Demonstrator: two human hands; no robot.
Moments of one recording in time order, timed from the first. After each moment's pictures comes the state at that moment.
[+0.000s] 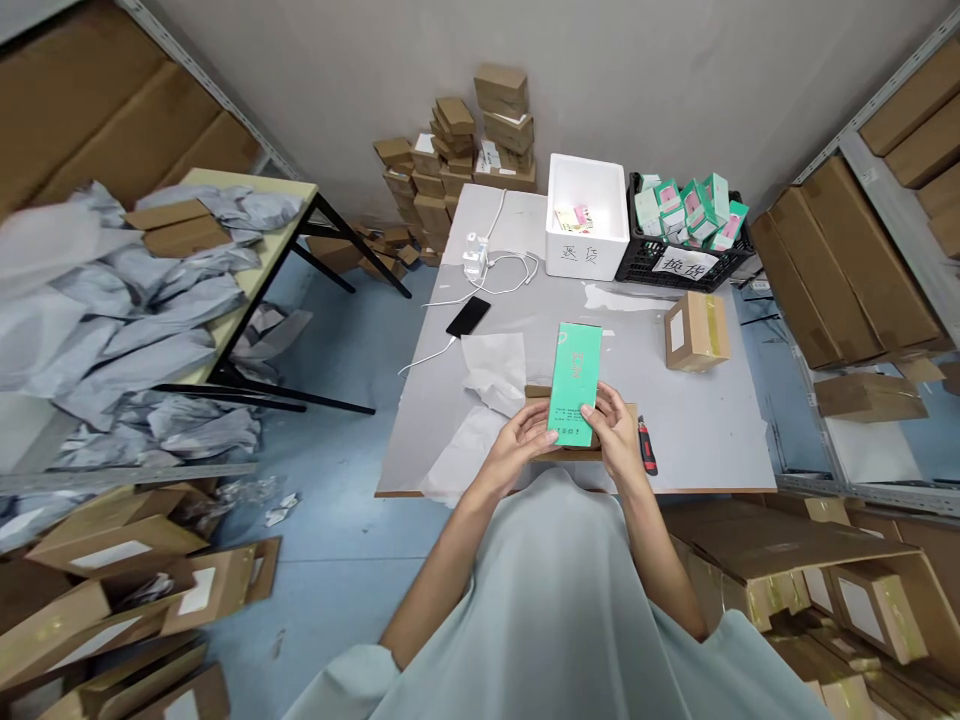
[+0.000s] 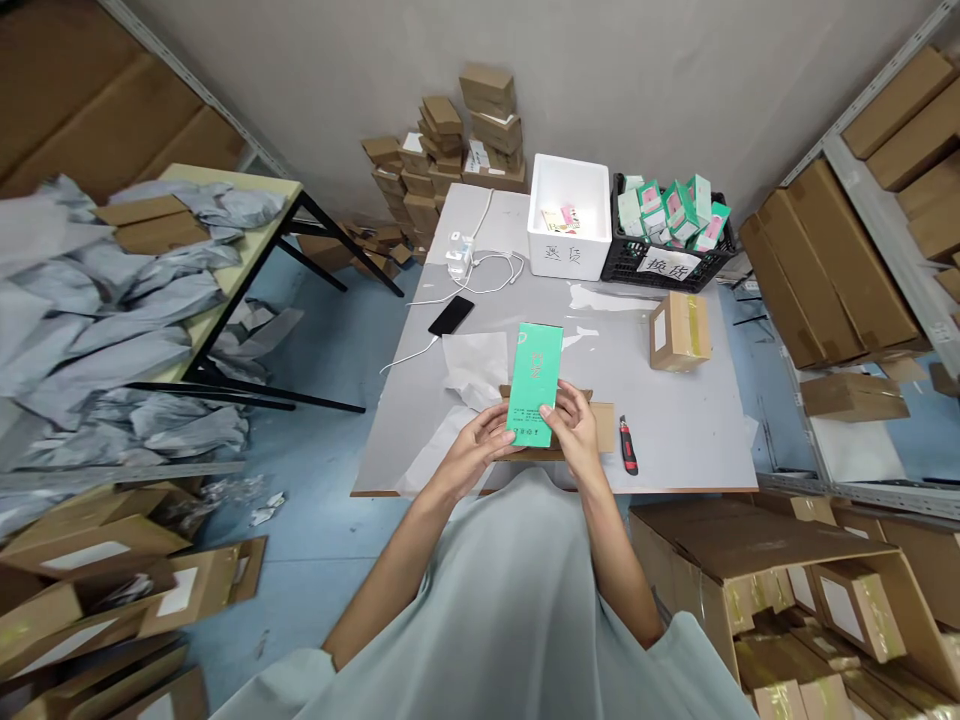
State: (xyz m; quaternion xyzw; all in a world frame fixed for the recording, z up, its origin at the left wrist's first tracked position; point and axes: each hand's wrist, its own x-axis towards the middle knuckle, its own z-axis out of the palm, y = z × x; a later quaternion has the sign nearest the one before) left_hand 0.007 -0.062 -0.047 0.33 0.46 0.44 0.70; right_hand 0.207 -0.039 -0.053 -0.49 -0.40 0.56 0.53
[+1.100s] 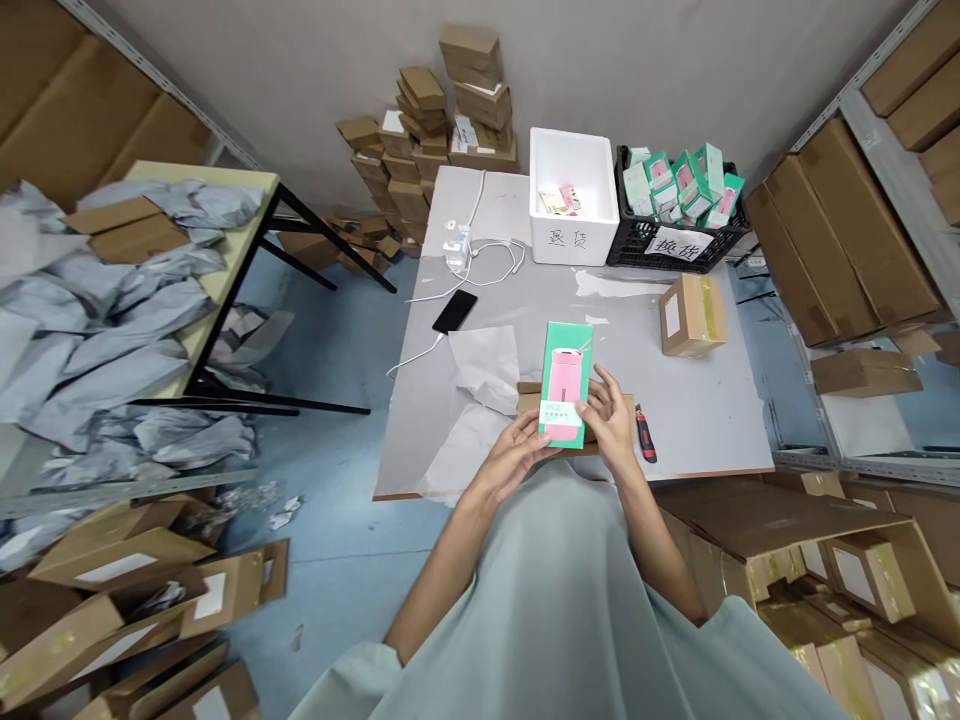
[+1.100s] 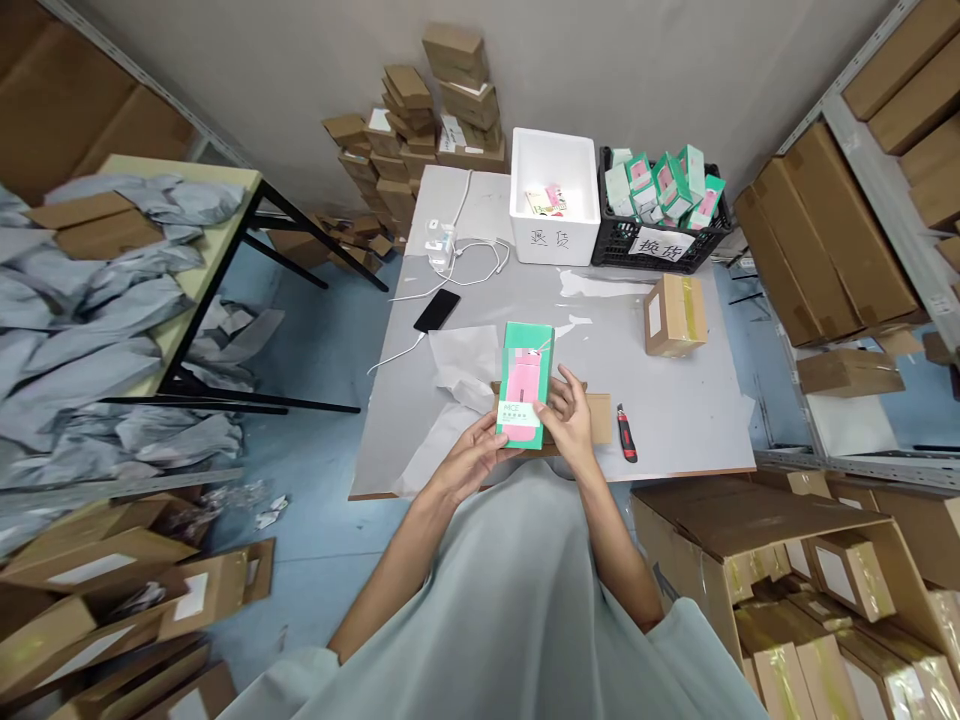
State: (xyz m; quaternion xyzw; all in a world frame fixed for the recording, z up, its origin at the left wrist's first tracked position) left_hand 0.009 -0.062 -0.068 0.23 0.41 0.42 0.78; right_hand 0.206 -0.032 -0.063 -0.47 -0.39 0.57 0.55
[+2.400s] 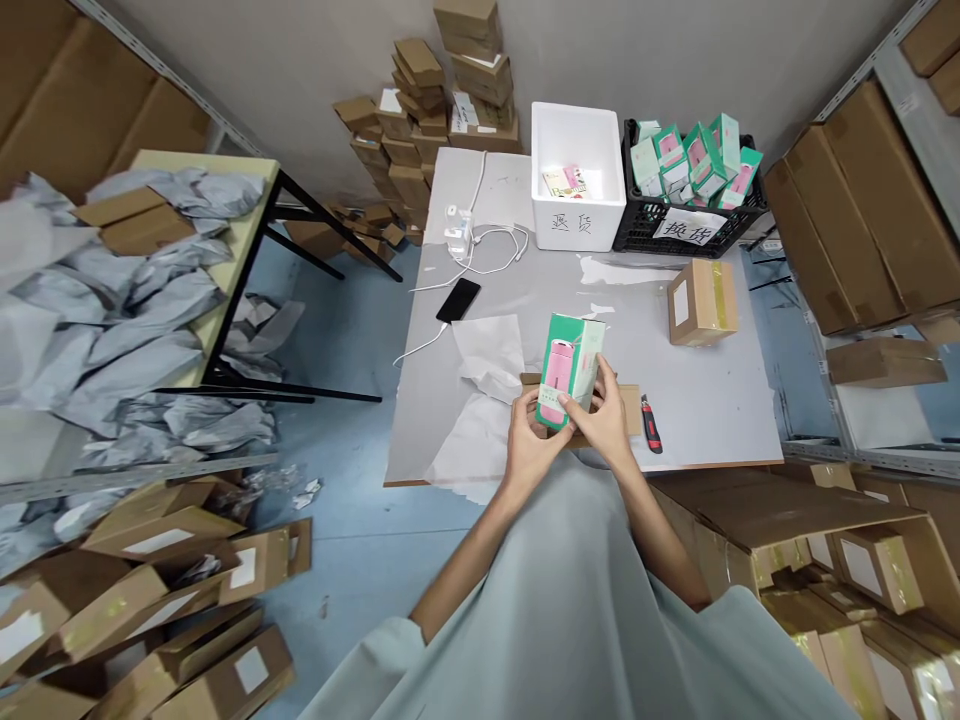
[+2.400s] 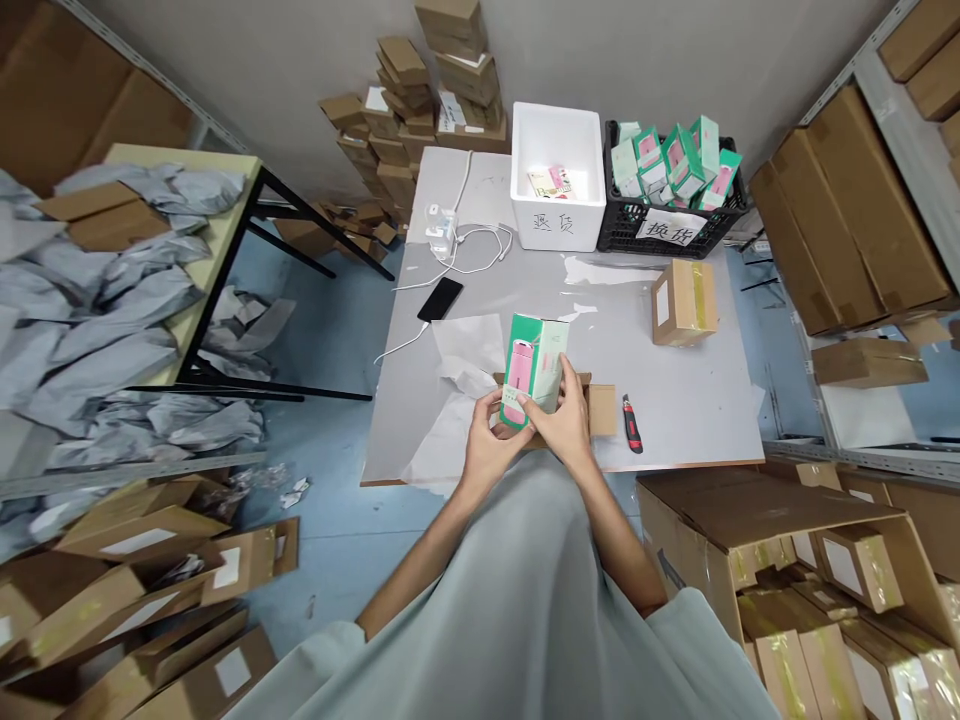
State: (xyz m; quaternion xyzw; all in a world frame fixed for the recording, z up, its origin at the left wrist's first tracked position) left_hand 0.052 -0.066 -0.081 0.41 0.59 0.51 0.47; right_hand 0.197 -0.031 -0.069 -0.56 -0.45 0.49 0.50
